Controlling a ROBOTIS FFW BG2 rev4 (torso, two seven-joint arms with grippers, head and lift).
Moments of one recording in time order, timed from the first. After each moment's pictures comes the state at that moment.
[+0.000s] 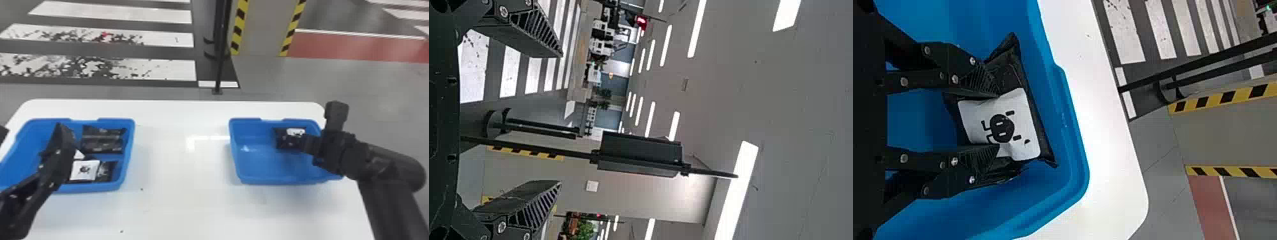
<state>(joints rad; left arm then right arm) 0.73 0.05 0.10 -2.33 0.31 -0.24 -0.19 -0.27 -0.23 -0.16 -1.44 -0.43 0.90 -0.10</state>
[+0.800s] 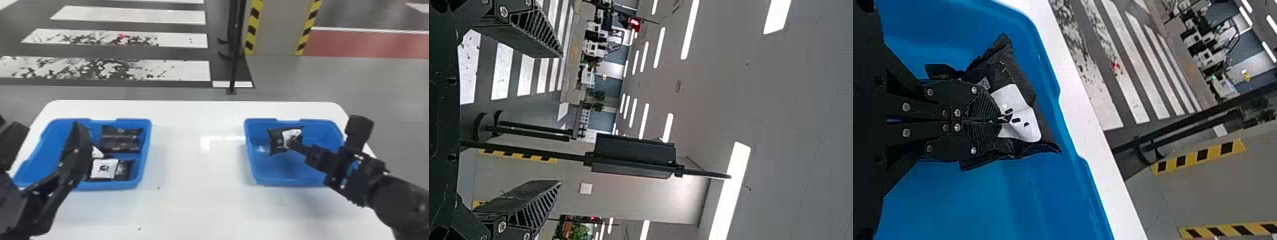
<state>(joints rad) 0.73 0.05 0.11 -2.32 0.31 -0.28 -0.19 -0.01 -0.22 -0.17 -1.72 -0.66 0.81 0.02</state>
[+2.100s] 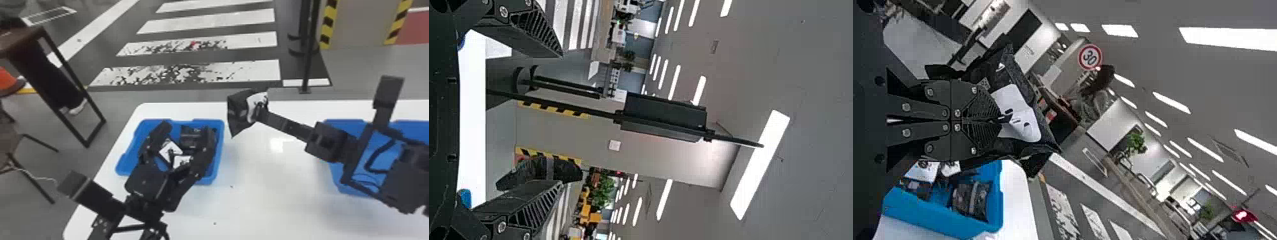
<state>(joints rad) 0.65 0.07 0.04 -2.32 0.32 -0.07 -0.30 -0.05 -0.27 0.21 -1.98 -1.16 0.76 0.21</state>
